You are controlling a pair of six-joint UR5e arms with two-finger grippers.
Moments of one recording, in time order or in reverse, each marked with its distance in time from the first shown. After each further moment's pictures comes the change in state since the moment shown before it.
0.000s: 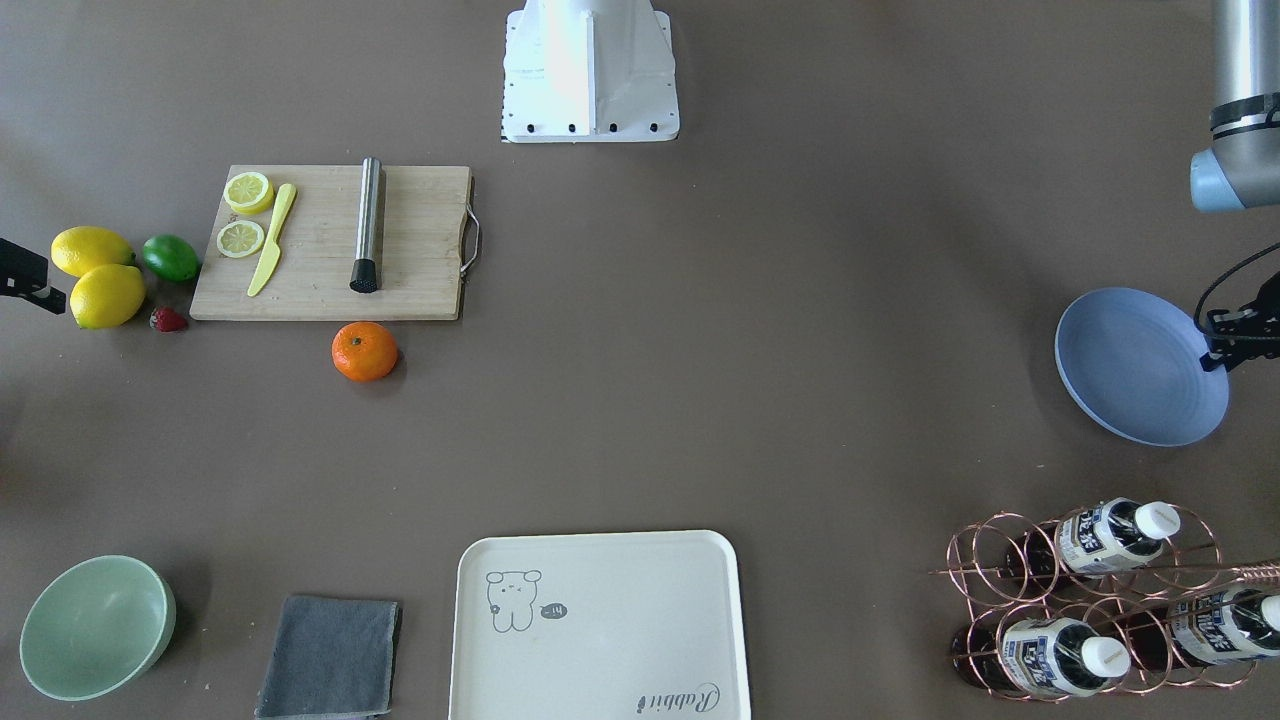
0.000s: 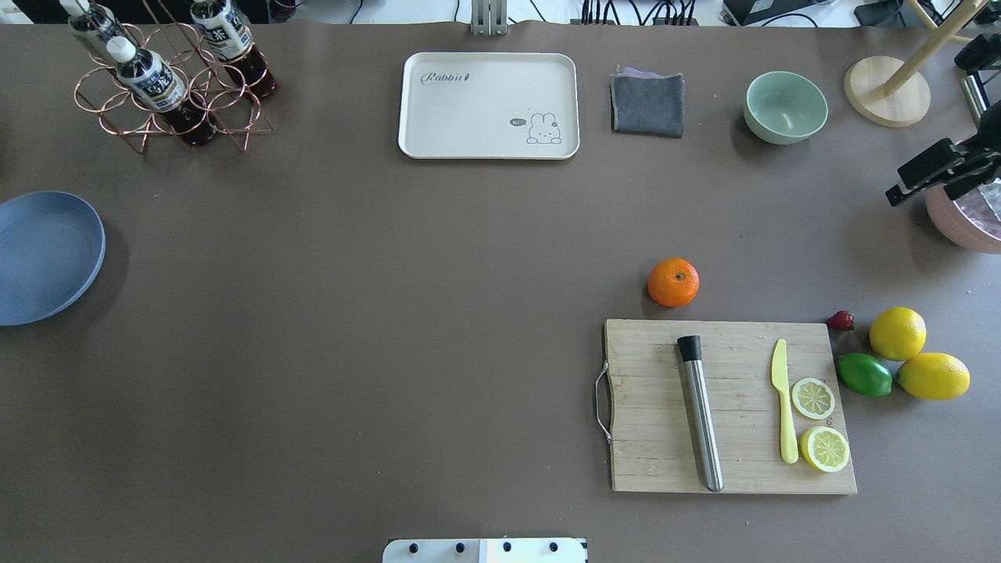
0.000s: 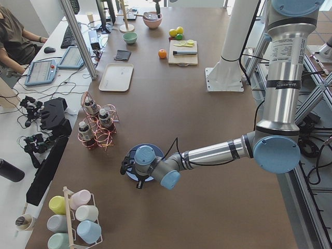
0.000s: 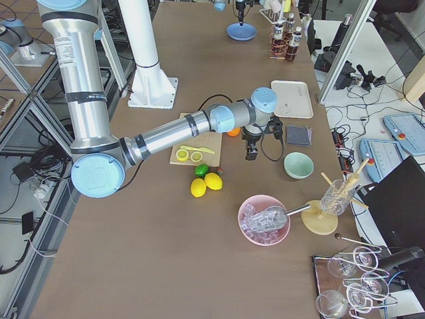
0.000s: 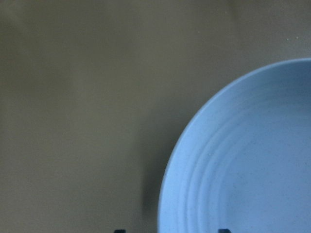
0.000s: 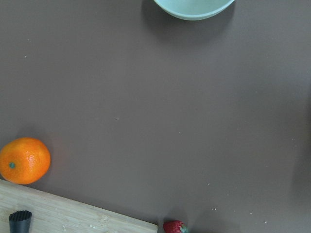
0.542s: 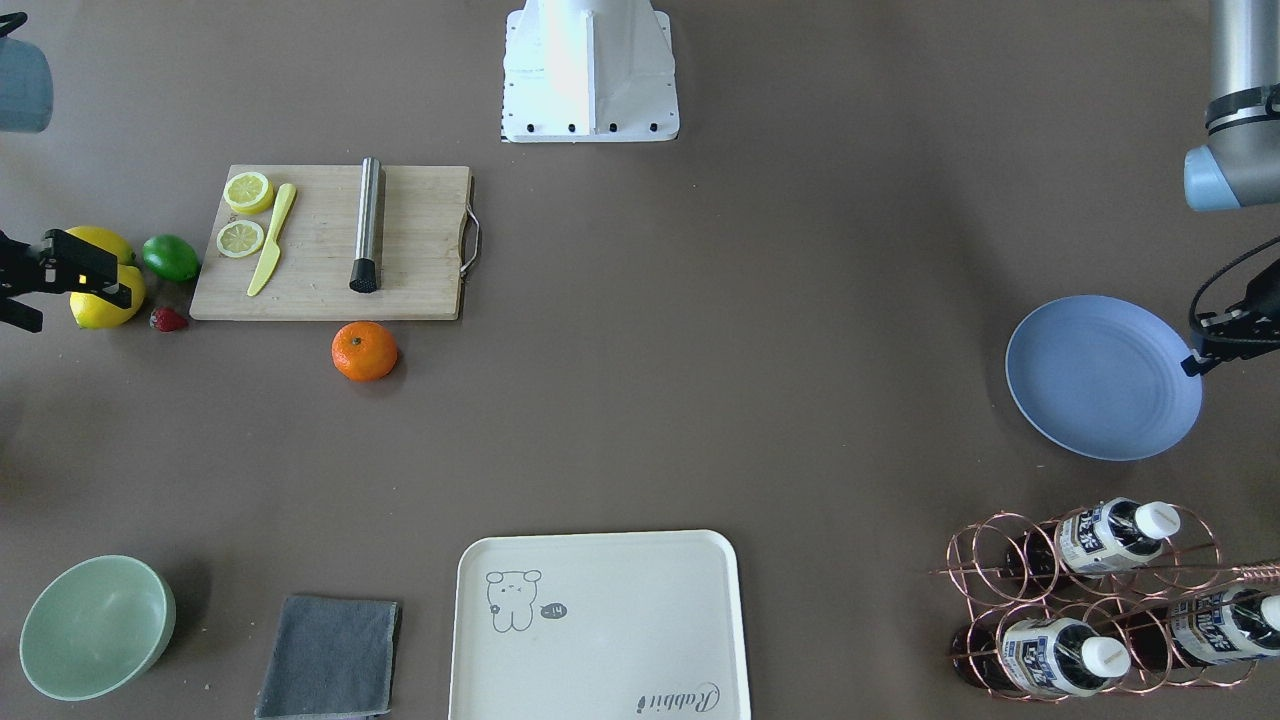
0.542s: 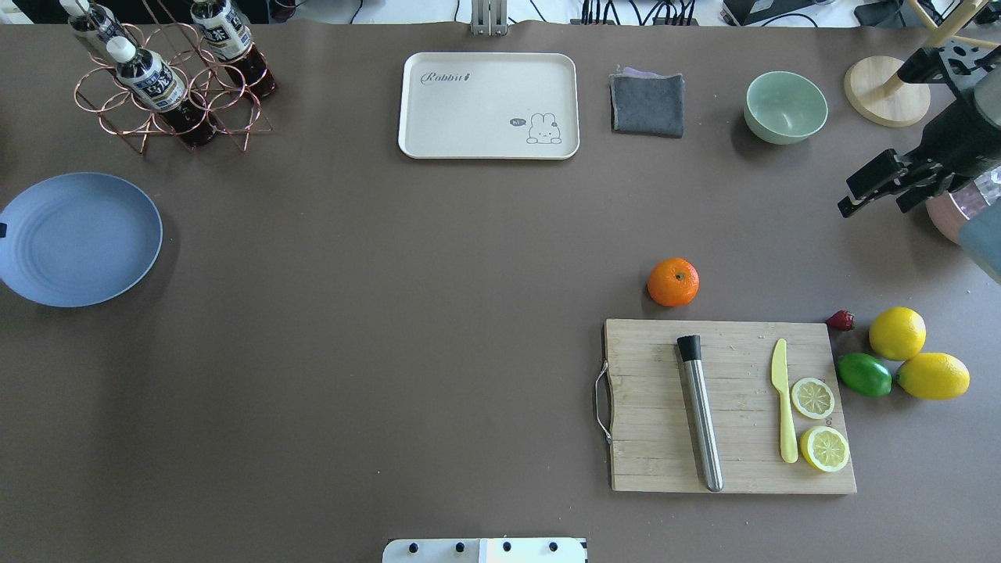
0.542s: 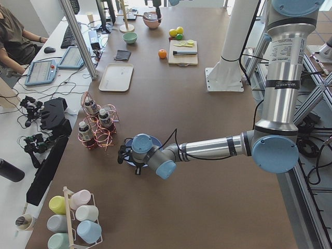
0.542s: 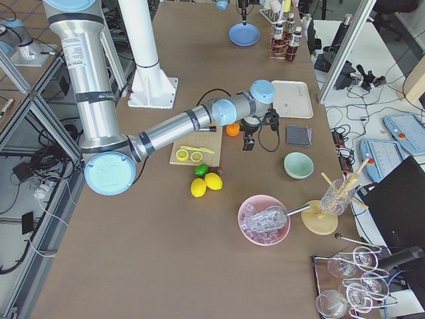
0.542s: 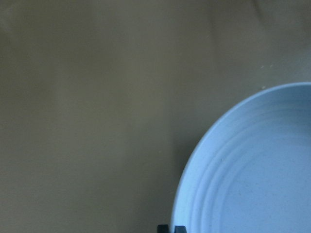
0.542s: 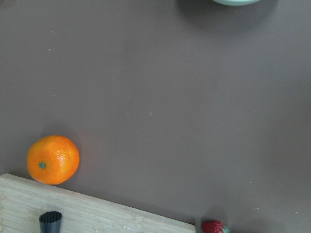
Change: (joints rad) left arm 0.014 -0.008 -0.176 0.027 -0.089 -0.301; right arm -0.084 0.035 0.018 0.000 0.000 0.111
